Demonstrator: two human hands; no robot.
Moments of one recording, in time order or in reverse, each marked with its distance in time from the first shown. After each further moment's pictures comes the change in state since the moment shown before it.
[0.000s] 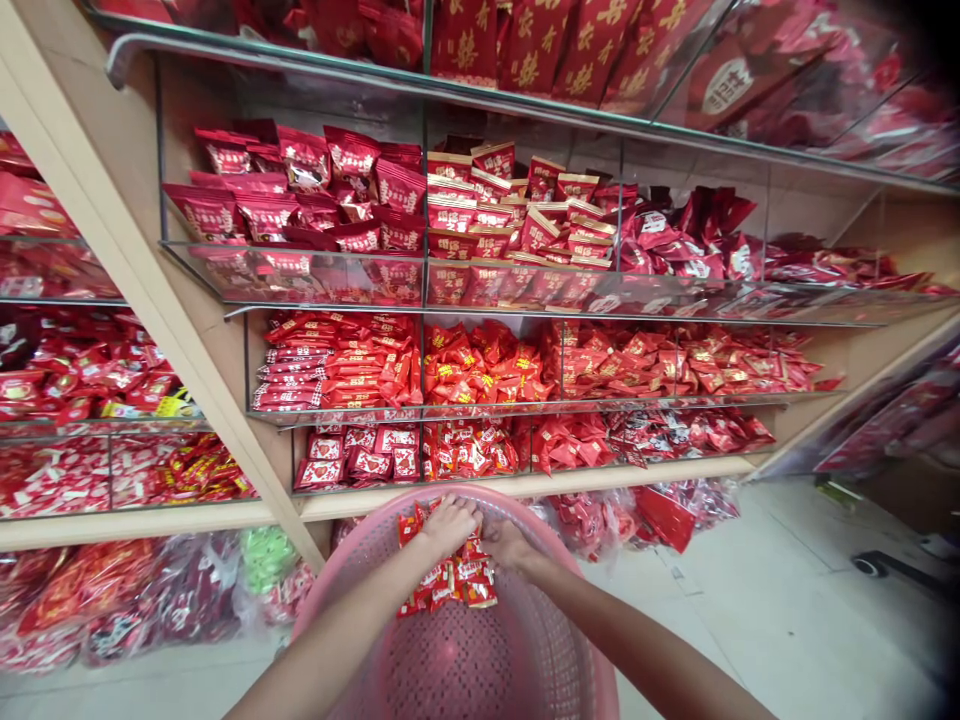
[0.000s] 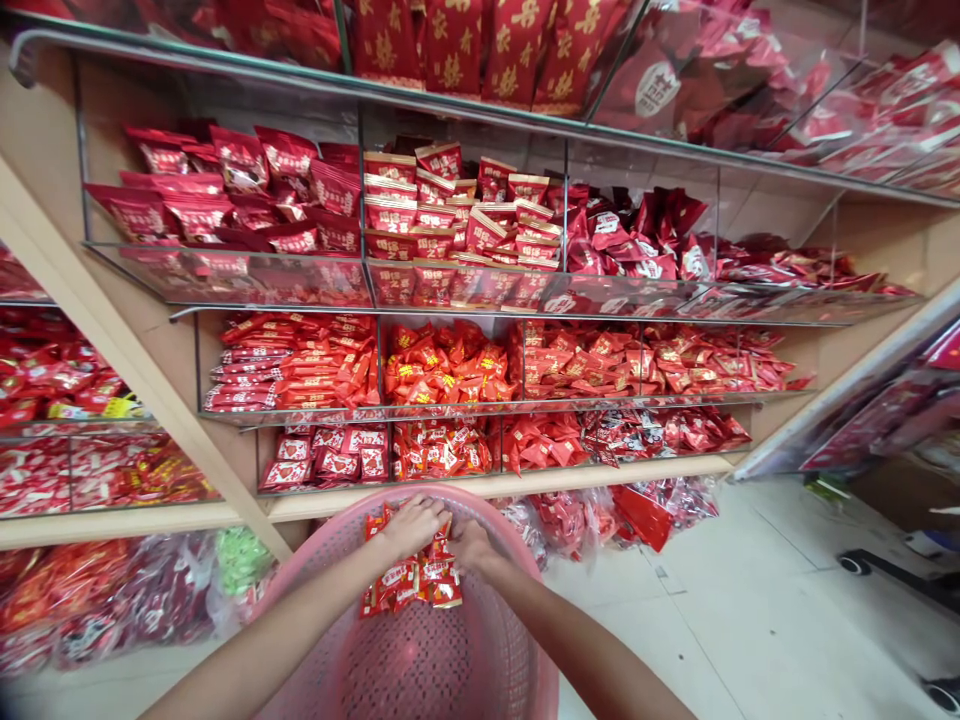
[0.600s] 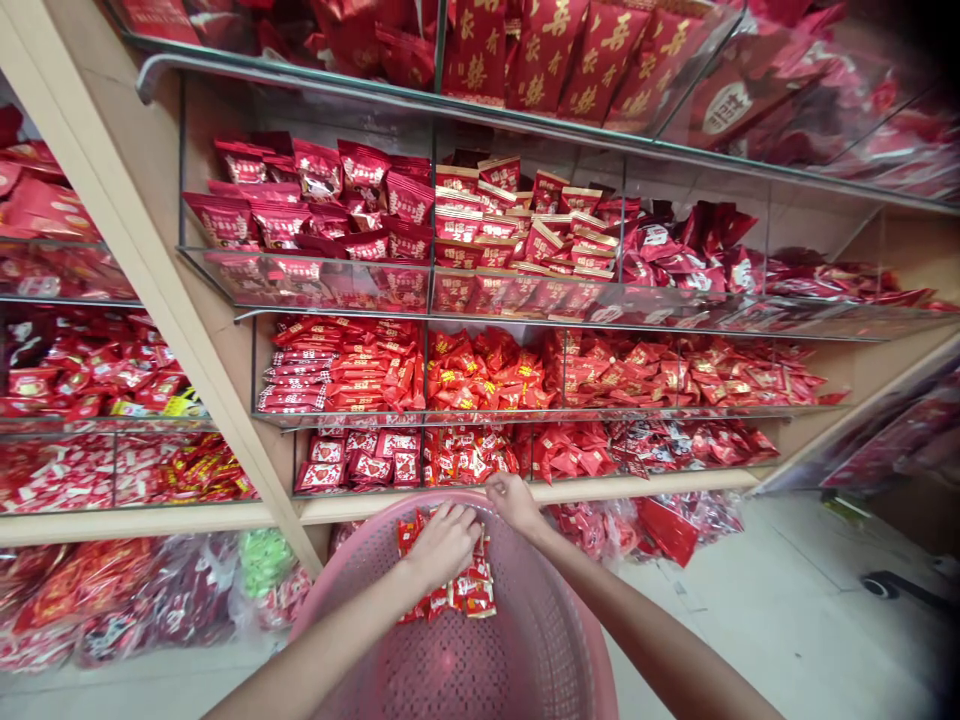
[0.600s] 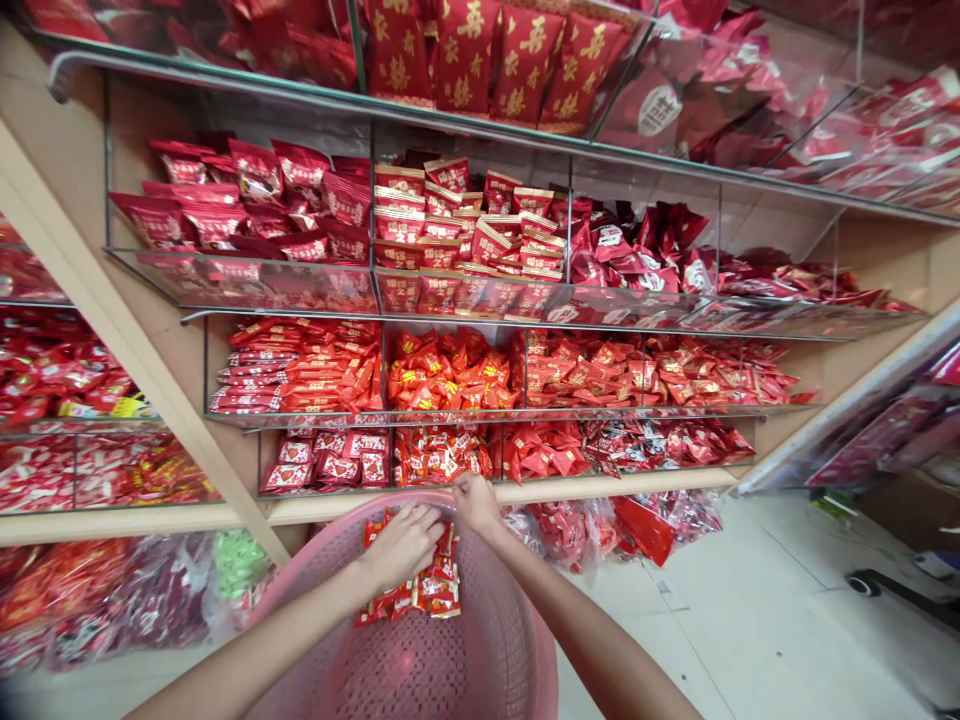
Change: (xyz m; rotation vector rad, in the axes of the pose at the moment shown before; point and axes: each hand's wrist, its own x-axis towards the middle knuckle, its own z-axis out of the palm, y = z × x) left_hand -0.037 0.021 -0.036 0.083 0.155 0.037; right_hand 0.024 -0.050 -0.037 -0.310 0.259 -0.570
